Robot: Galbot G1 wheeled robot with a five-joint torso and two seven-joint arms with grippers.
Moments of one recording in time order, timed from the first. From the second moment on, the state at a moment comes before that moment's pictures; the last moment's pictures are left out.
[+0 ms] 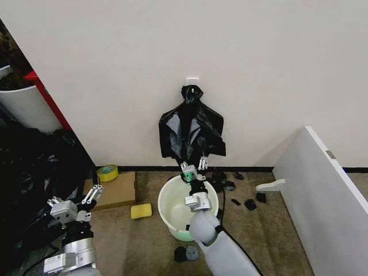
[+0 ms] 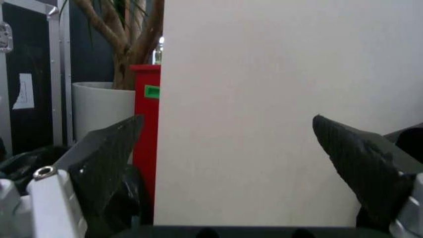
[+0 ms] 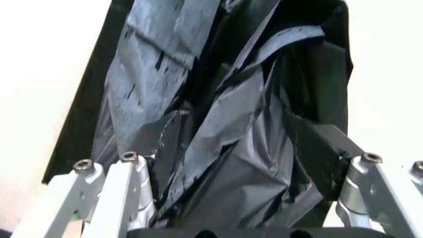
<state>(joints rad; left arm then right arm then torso) 1.72 -1.42 -0.62 -2.18 -0.18 -0.45 -0.27 -1.04 1.54 -0.03 1.51 -0.54 0.03 0.56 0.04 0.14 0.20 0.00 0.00</state>
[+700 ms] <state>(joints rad) 1.73 -1.42 -0.63 -2.19 -0.18 -0.45 -0.27 -1.01 1.61 -0.06 1.42 -0.60 -0.15 0.66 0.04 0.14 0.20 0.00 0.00</state>
